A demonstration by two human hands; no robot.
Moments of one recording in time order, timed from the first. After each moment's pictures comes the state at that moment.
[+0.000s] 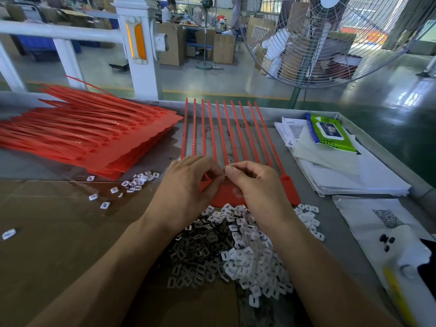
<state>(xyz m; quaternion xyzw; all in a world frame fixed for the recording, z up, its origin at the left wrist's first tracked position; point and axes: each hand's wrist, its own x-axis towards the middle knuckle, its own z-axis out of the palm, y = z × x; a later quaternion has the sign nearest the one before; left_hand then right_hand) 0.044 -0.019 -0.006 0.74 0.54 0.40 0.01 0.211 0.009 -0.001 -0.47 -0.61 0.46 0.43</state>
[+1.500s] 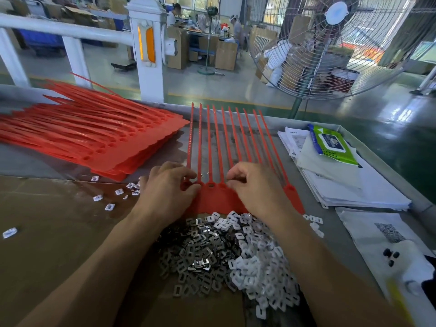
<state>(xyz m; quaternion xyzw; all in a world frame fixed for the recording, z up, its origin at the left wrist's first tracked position) 0.003 -0.010 -0.021 0.61 0.73 0.30 0.09 0.201 0.046 -0.004 -0.52 -0.79 0.18 0.27</state>
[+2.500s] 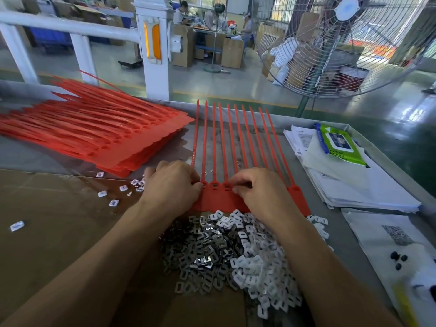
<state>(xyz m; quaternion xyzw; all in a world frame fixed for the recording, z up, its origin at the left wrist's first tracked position) 0.010 0.001 -0.012 0.60 0.76 0.23 0.04 0.209 0.043 -0.011 -0.51 -0.80 0.18 0.24</state>
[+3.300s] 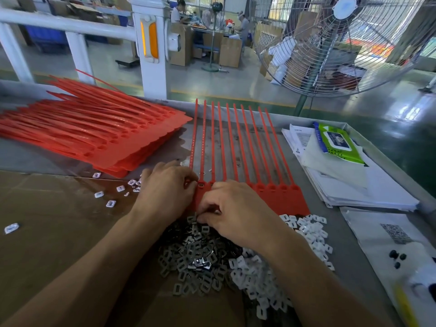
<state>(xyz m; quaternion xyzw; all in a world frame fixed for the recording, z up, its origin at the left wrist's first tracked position) 0.006 -0.008 -0.021 0.63 0.72 0.28 0.02 0.182 -0.001 0.004 -0.35 -0.91 0.13 0.15</state>
